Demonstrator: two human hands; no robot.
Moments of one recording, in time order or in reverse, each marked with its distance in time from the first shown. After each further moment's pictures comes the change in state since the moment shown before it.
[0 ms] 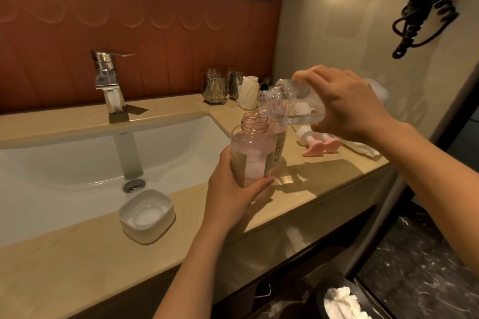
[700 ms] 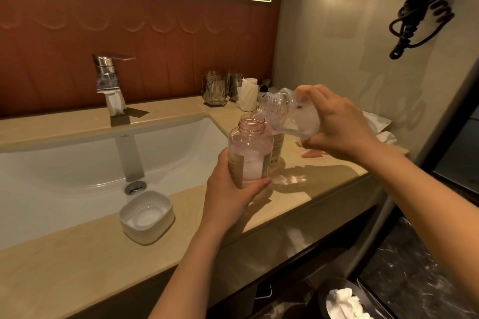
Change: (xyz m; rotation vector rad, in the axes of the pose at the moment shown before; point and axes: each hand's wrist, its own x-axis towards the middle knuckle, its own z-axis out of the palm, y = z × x) left_hand -0.001 0.000 -0.002 -0.003 0.008 0.011; right_hand -0.019 -0.006 0.021 0.212 0.010 0.155
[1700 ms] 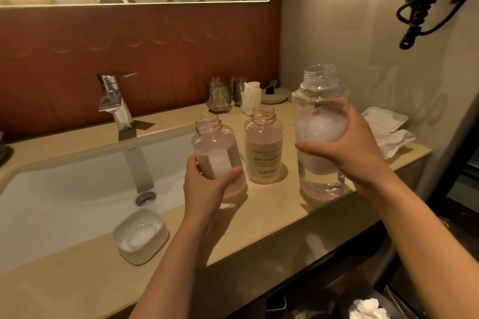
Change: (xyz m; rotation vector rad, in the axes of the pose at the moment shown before) left_hand 0.028 0.004 -0.013 -0.161 0.228 -0.241; right_hand -0.026 0.003 0.008 0.972 0.157 0.421
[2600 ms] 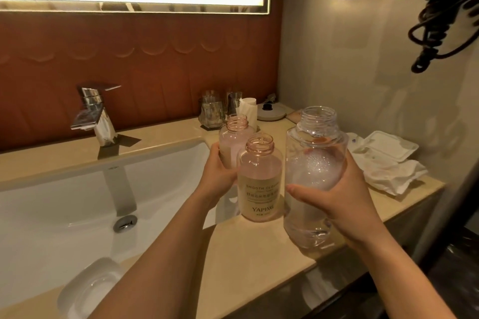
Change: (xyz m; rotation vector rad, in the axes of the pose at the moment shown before) left_hand 0.110 -0.012 0.065 -0.021 -0.292 -0.063; right_hand 0.013 0.036 0.014 0.127 -0.018 0.025
